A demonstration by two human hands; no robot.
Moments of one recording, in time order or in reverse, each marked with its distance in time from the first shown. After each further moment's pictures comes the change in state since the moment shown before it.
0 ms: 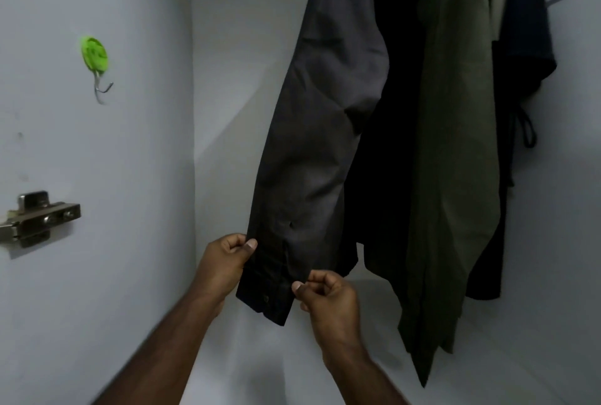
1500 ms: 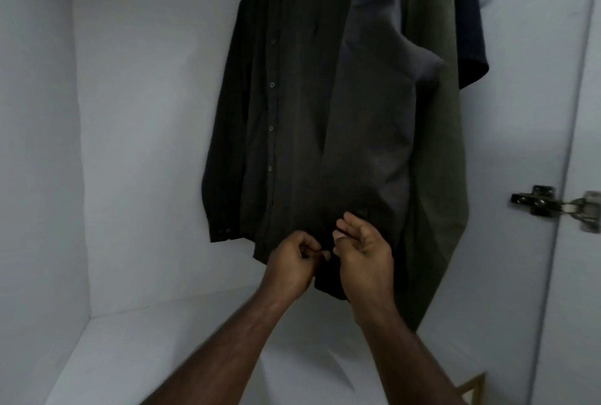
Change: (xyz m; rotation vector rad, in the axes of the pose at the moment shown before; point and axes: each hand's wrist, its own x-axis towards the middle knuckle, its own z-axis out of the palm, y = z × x) left_hand 0.013 0.005 0.181 0.078 -0.442 0.211; right_hand 0.061 -0.052 -0.082 -0.173 0.383 -0.272
